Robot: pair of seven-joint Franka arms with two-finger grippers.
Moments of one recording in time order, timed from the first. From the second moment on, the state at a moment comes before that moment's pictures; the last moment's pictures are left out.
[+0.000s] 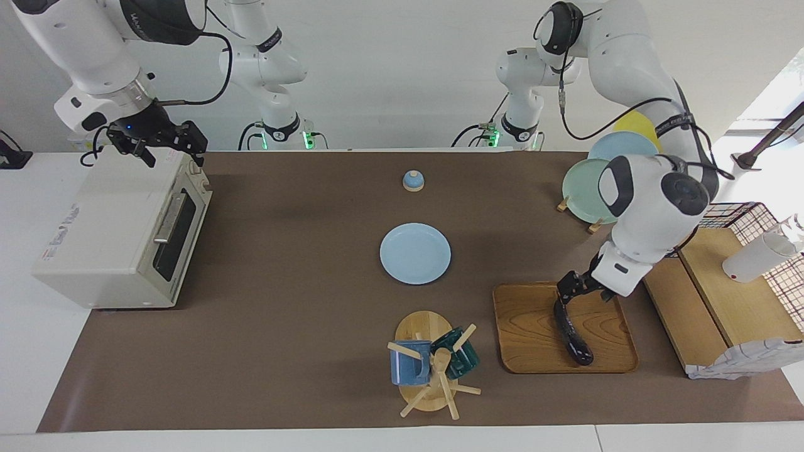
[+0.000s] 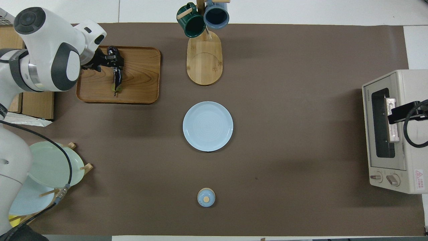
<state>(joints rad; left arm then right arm) -0.08 0.44 -0.07 -1.42 -0.02 1.92 -0.11 0.00 -0.05 -0.09 -1.65 -0.03 1.49 -0.10</state>
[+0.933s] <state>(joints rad) -0.08 0.00 -0.08 -1.65 -0.02 1.59 -0.13 0.00 -0.05 -0.09 -1.65 -0.03 1.49 -0.10</state>
